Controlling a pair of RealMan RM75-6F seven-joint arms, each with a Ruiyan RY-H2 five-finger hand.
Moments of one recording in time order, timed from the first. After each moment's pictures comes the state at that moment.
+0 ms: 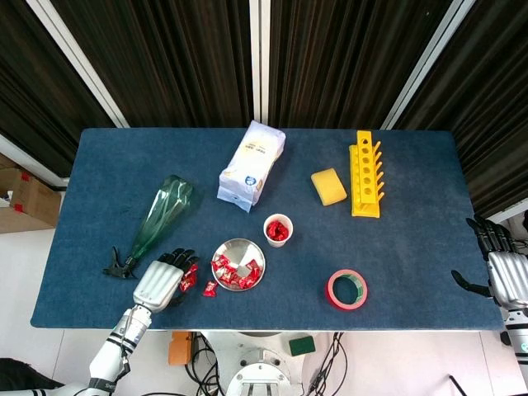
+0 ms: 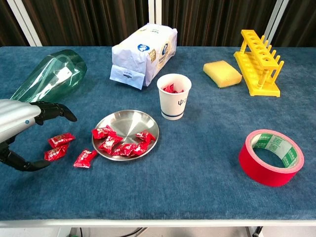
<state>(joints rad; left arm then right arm) -0.36 -1.50 0.05 -1.75 1.36 1.19 0.59 0.12 -1.02 0.07 -1.59 -1.47 1.38 0.22</state>
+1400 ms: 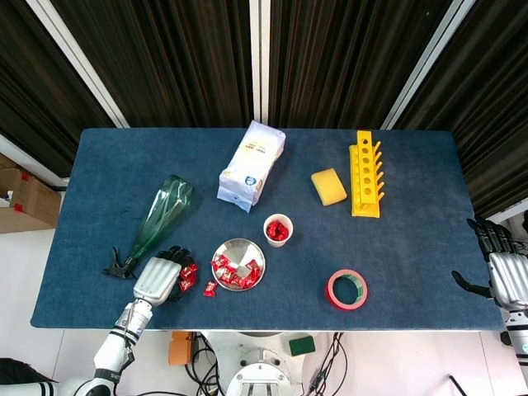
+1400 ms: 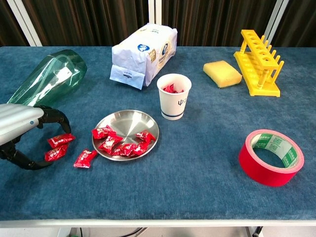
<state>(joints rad) -0.38 -1.53 0.01 -1.70 1.26 1.16 0.58 0.12 -1.02 0.06 -1.59 -1.48 1.39 0.22</state>
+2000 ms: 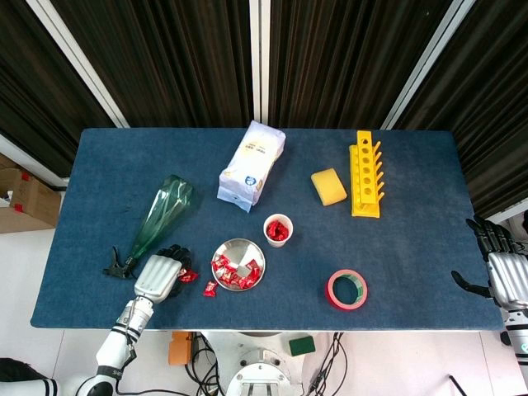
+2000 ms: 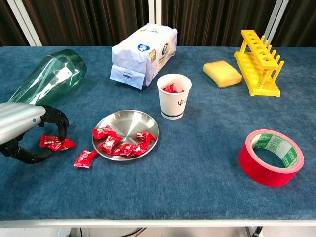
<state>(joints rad) -0.39 -1.55 0.00 -1.66 1.26 1.16 0.55 0.12 -1.02 0.06 -1.60 -1.47 1.38 0.21</state>
